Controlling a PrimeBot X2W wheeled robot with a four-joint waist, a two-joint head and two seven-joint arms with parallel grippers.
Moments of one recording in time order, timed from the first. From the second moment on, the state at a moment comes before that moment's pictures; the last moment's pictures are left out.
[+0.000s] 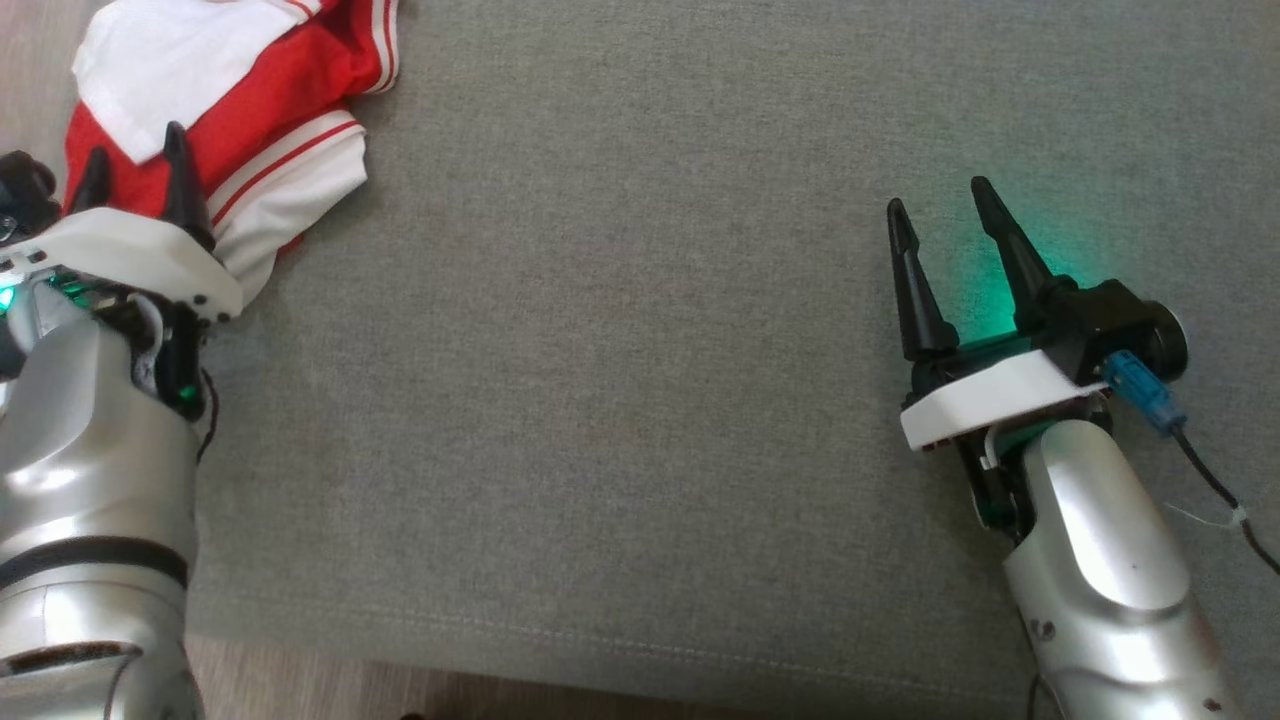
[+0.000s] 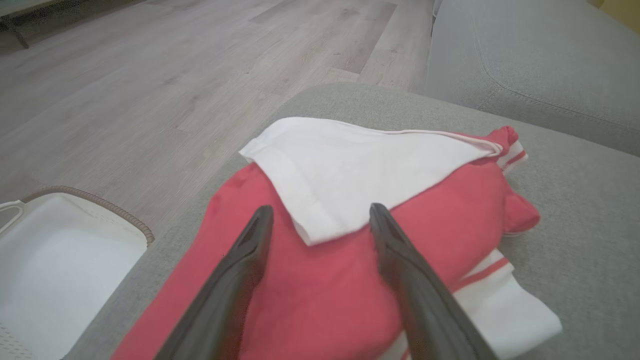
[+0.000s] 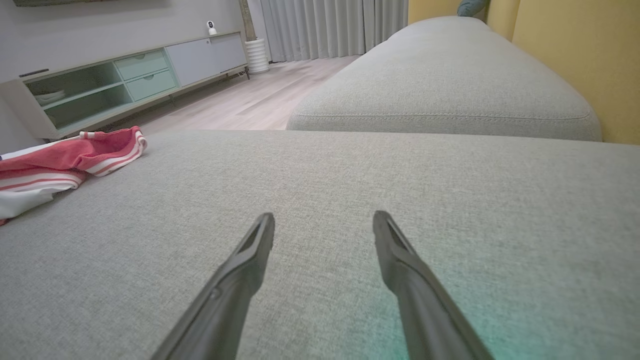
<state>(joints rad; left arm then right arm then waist) -0.85 0.19 0.08 1.09 -0.21 -0.12 -0.26 -0.43 -0.06 0.15 0.43 0.07 0.13 -0.26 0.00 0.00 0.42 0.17</state>
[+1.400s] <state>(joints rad) -0.98 0.17 -0.29 0.75 -0.38 -0.12 -0.26 -0.40 -0.06 0.28 0.46 0.29 0.13 -0.26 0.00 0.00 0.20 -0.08</state>
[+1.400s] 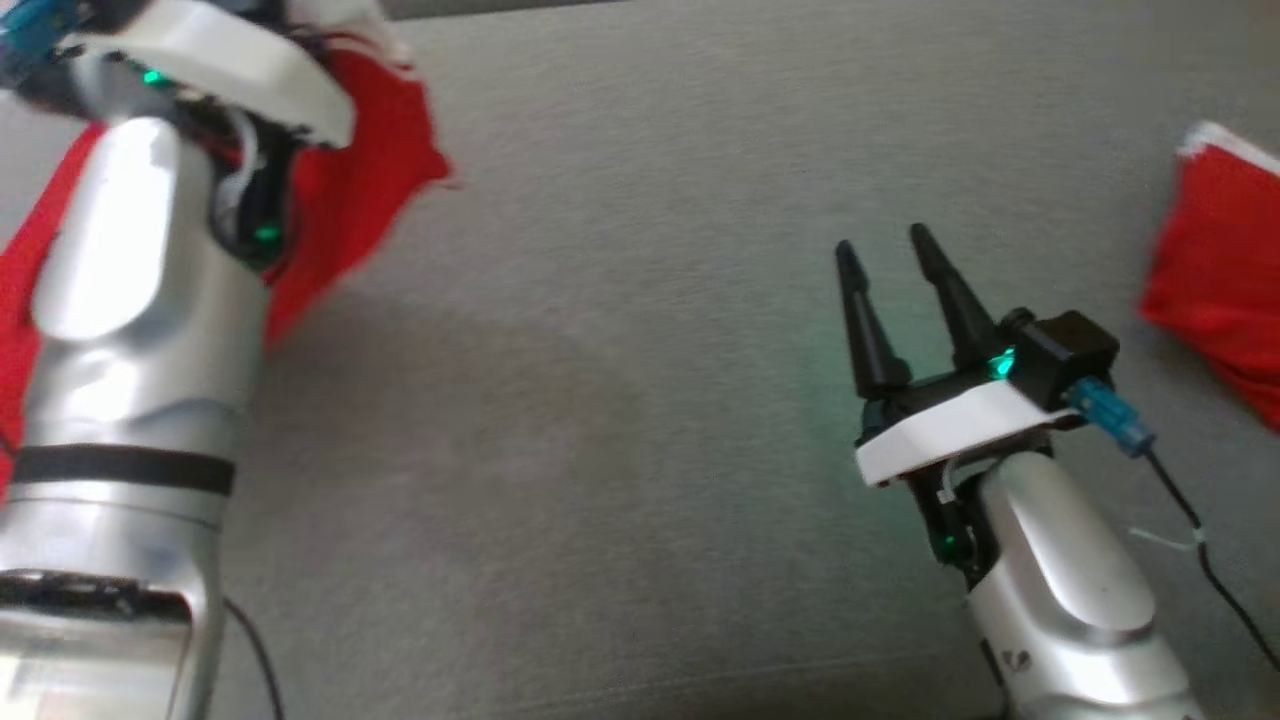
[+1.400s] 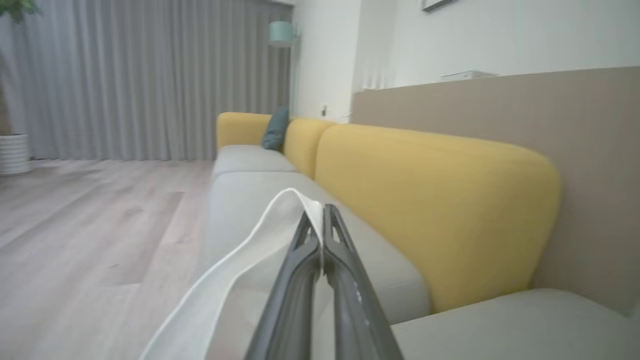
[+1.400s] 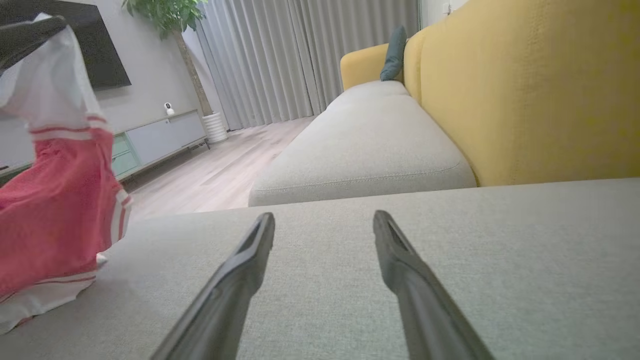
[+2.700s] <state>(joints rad) -0.35 0.03 -0.33 0.48 -0.40 0.03 -0.26 -0.39 -0.06 0.27 0.50 0.26 0.13 -0.26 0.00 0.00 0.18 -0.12</state>
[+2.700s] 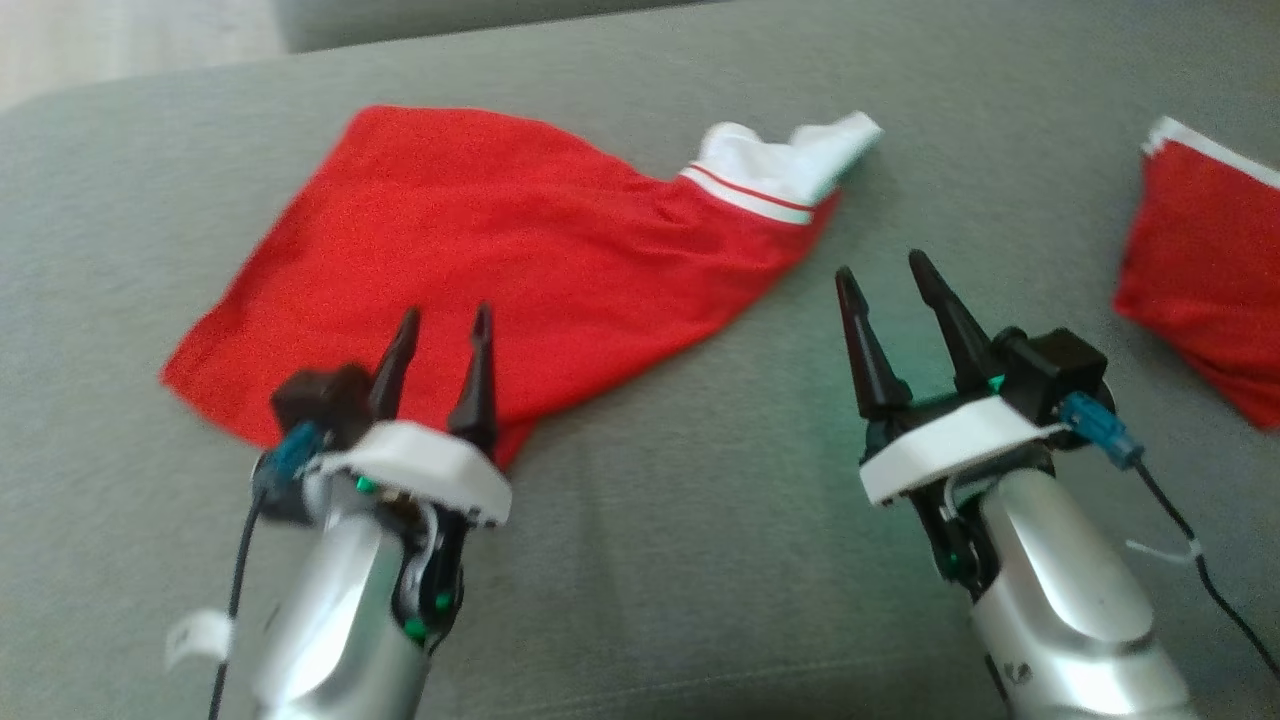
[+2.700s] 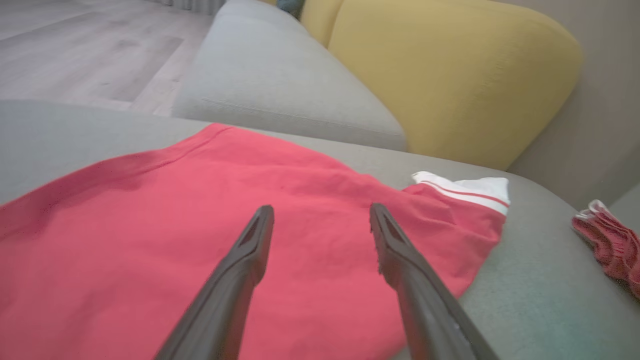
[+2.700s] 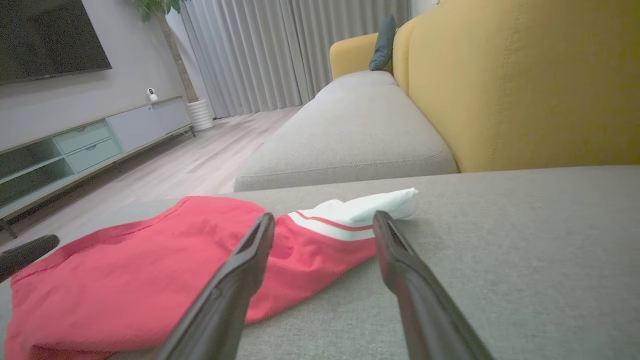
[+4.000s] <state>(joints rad) -0.17 0.04 -0.34 0.31 -0.42 0.06 -0.26 -0.46 -0.06 0.06 0.82 0.23 0.13 -0.26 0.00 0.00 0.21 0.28</state>
